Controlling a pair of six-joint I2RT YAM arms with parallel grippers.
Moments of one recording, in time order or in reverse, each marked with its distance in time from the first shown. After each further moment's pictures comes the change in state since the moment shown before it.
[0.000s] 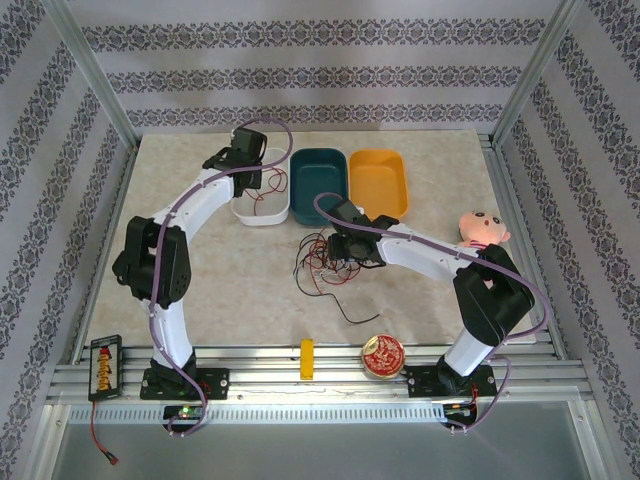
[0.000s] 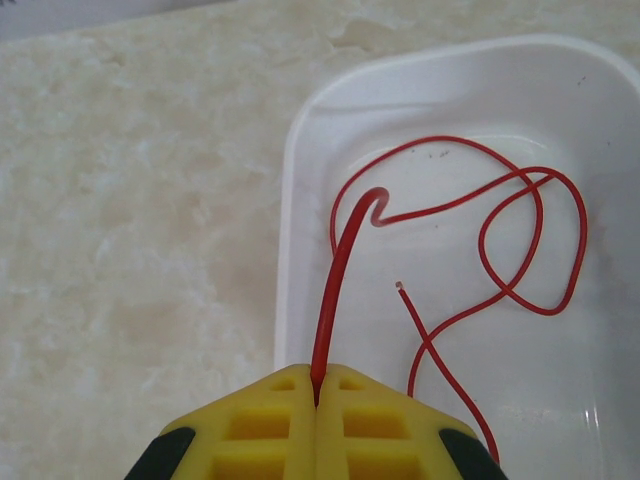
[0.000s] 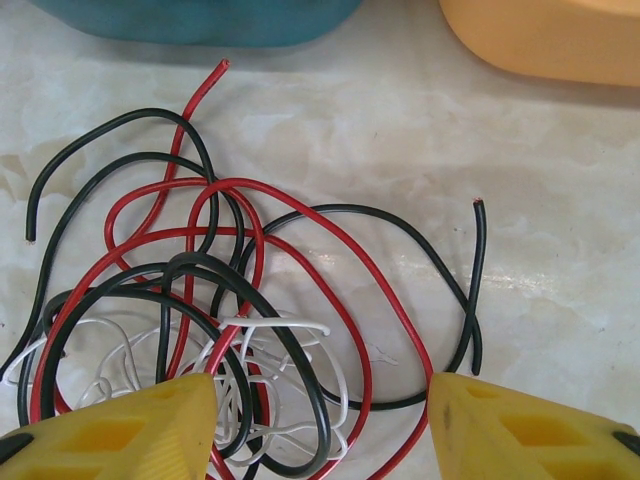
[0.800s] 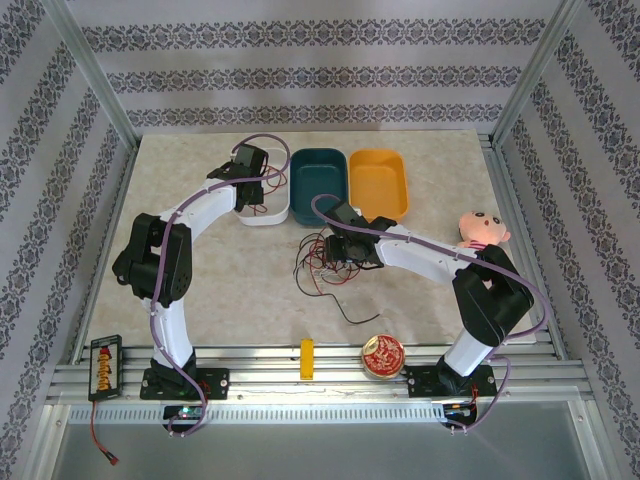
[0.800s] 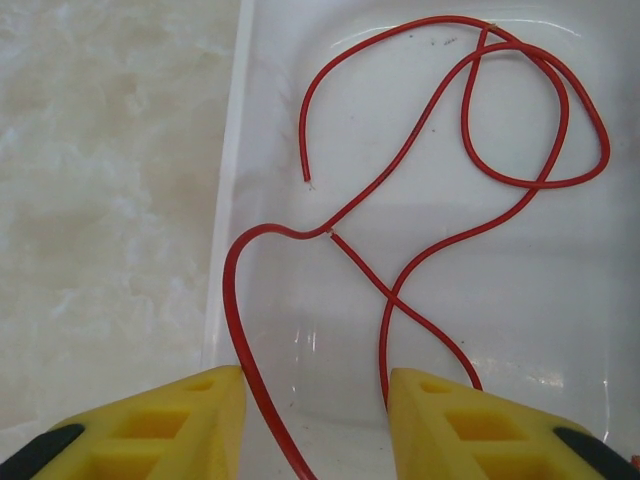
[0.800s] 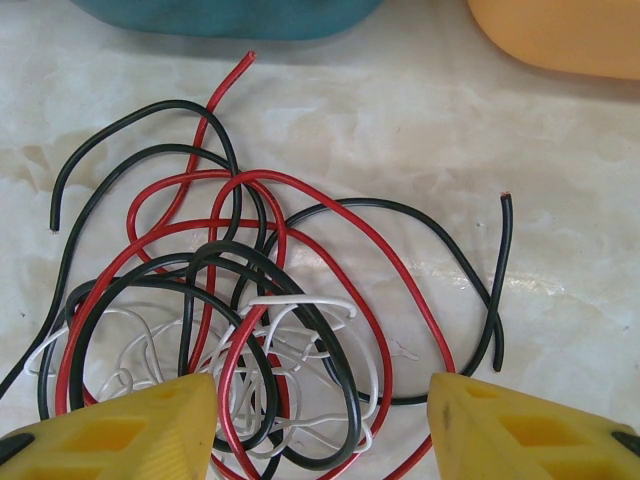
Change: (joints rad) left arm 0.000 0.008 -0.129 0.039 0.063 -0.120; right arm 0.020 0.001 0.000 0.007 -0.002 0.008
